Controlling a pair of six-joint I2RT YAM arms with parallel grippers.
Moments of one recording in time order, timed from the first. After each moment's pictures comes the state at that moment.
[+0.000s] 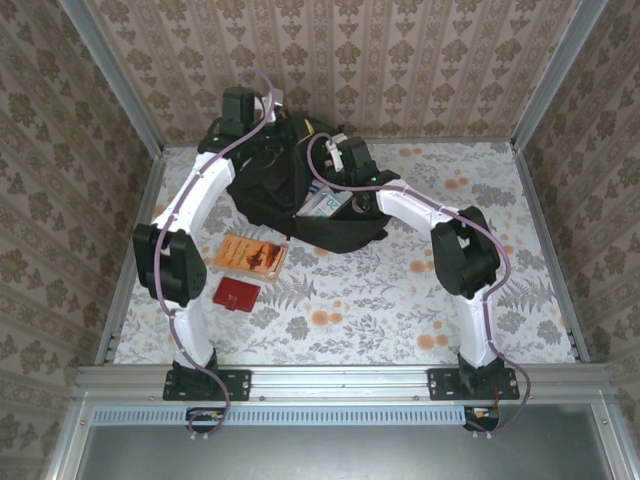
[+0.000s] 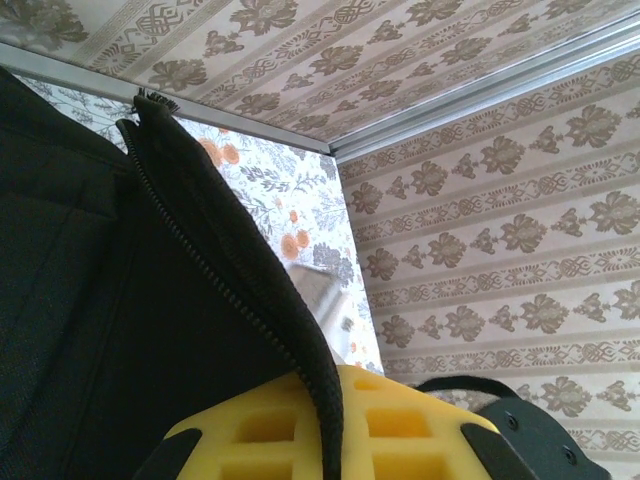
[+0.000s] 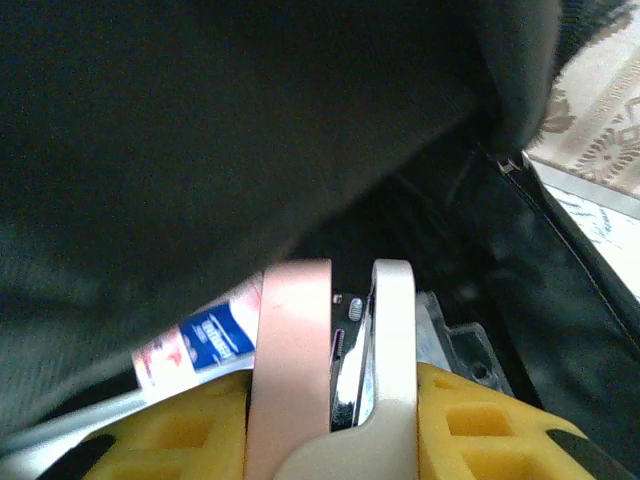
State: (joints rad) left arm -0.33 1.92 1.86 -0.37 0.71 -0.80; right arm 0.50 2.12 1.71 -0.18 0.10 0.02
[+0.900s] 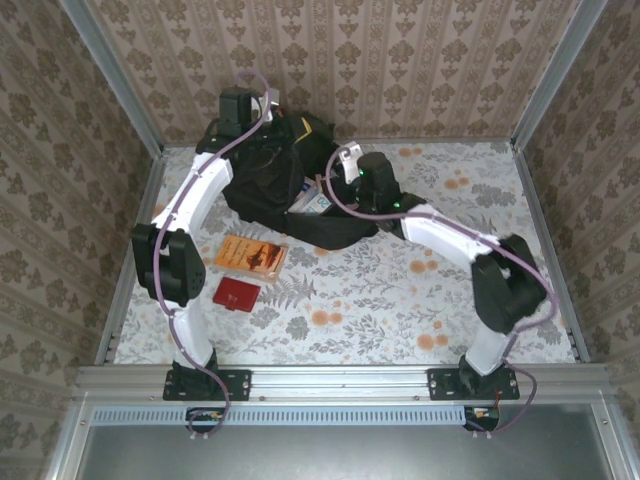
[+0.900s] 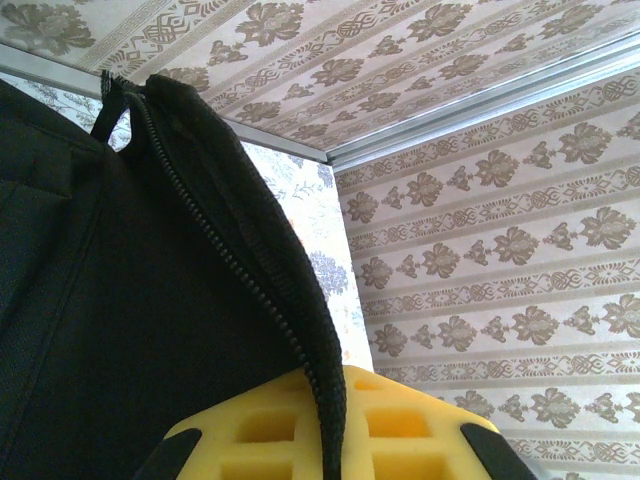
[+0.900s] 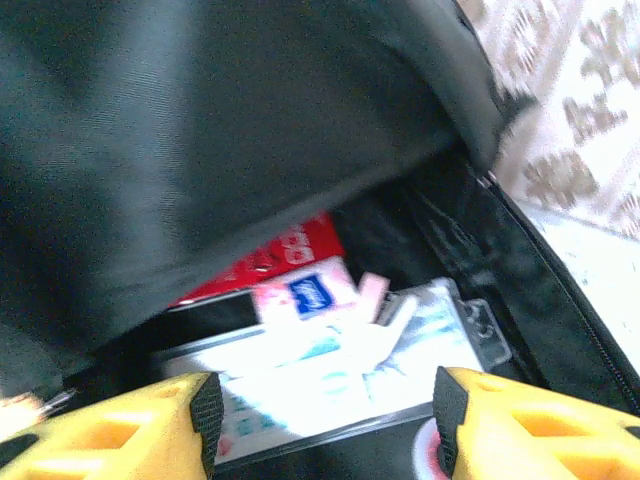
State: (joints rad) left arm -0.32 1.92 1.84 -0.34 0.72 -0.83; right arm 0.56 1.68 1.22 0.10 -0.01 0.02
